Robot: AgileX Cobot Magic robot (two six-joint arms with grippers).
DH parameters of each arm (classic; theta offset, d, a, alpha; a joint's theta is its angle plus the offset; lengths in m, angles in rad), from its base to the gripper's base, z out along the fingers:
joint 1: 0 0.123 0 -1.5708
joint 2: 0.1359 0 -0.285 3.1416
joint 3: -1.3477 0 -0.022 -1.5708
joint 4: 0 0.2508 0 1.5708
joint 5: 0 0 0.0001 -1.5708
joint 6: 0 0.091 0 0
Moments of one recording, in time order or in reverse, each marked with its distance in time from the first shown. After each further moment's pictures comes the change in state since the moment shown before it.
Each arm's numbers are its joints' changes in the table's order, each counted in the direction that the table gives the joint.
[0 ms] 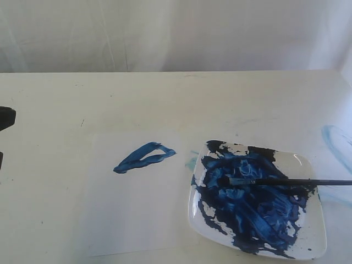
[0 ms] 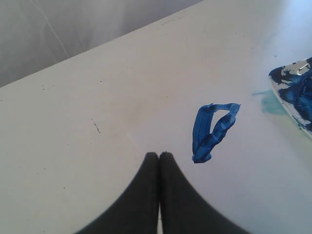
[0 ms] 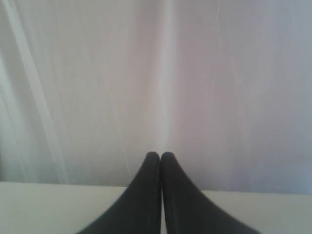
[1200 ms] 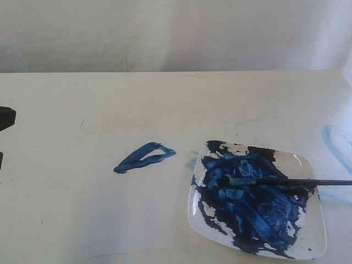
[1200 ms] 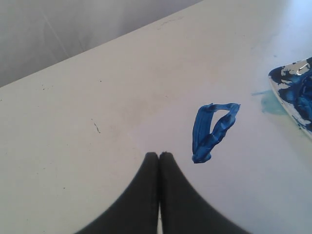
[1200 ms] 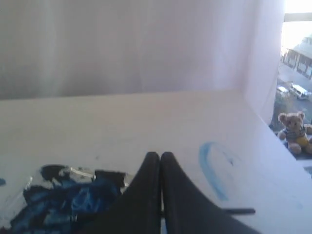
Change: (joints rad) left arm 0.000 0.000 0.000 0.000 0.000 0.000; right arm 0.000 -0.175 -0.329 -1.324 0.034 1.125
